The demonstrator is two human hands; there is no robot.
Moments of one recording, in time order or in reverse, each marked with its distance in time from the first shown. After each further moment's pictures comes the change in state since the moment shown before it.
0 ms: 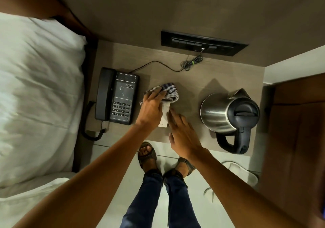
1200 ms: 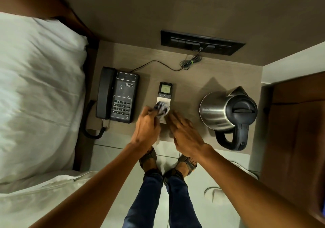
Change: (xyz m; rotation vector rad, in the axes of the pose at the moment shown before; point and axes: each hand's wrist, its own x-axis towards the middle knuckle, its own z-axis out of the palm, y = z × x) left_hand -0.078 -0.005 -0.001 -0.157 0.014 -0.113; right_hand -0.015 0.003 -0.001 -0.009 -0.090 -0.111
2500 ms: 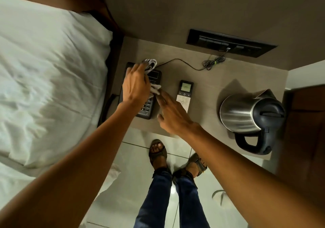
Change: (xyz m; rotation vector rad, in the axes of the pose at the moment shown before) left_hand 0.090 -0.018 -0.114 0.185 0.354 0.007; right_hand 0.082 -0.087 -0.055 0.165 0.148 -0.066
